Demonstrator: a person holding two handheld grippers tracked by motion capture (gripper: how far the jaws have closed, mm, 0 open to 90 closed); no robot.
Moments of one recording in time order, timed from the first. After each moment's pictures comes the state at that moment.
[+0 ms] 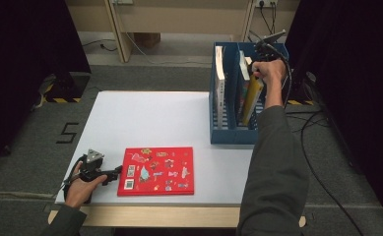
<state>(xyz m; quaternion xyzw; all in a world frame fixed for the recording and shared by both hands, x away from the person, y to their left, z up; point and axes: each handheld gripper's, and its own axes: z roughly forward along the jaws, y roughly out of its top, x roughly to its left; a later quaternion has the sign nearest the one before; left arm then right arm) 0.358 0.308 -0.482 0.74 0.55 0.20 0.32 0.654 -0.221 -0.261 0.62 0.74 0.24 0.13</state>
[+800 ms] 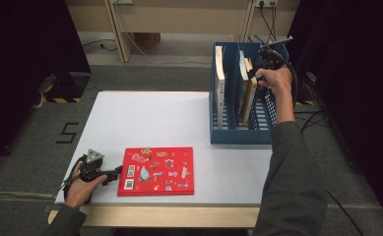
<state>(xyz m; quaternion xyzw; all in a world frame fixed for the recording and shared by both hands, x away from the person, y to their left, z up) 0.357 0.308 -0.482 0.74 0.55 0.20 0.32 0.617 -0.231 -0.259 0.58 0.75 0.28 0.14</state>
